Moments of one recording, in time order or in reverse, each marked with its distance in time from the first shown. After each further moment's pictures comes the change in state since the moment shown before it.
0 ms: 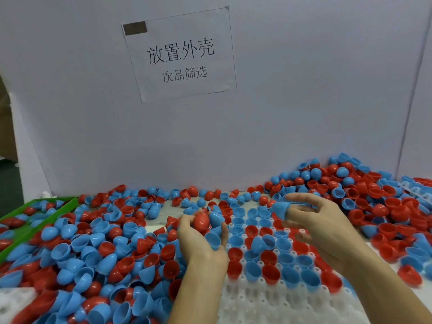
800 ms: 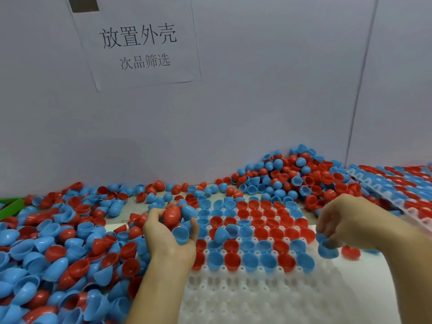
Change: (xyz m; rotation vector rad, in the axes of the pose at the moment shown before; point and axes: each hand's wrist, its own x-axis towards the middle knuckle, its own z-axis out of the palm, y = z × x) left_hand 0.001 -0.011 -0.004 0.067 -0.135 0.002; right_hand -0.017 -0.022 -0.106 -1.165 -0.056 0.238
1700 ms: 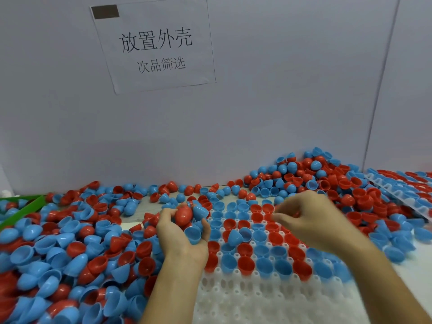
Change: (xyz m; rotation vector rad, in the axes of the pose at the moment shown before) left_hand 0.001 0.006 0.003 -0.026 0.068 -0.008; right_hand 0.012 -0.064 0.041 0.183 0.212 -0.368
